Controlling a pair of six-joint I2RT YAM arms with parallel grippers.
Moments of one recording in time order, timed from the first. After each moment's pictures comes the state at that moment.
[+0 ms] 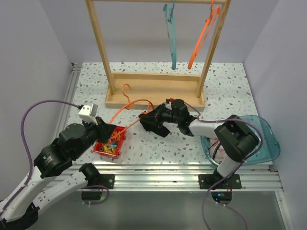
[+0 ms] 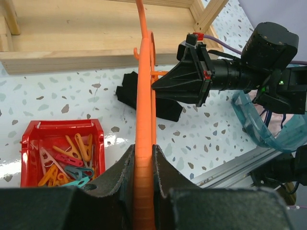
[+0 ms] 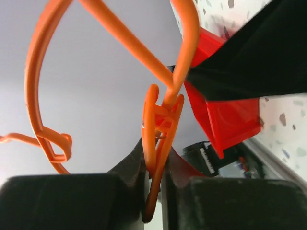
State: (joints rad) left arm -0.80 0.50 0.93 -0.77 -0.28 -0.52; right arm 0.68 1.69 0.78 0.60 -0.51 1.70
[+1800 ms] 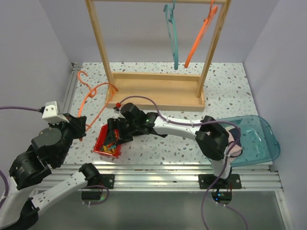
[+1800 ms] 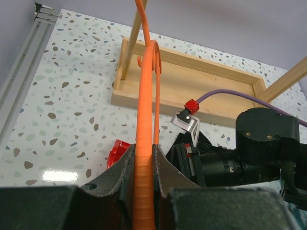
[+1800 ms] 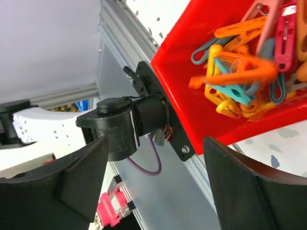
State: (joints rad) left arm -0.80 0.47 1.16 -0.98 -0.72 -0.53; right arm 1.09 1.97 1.51 -0.19 -0.45 0.96
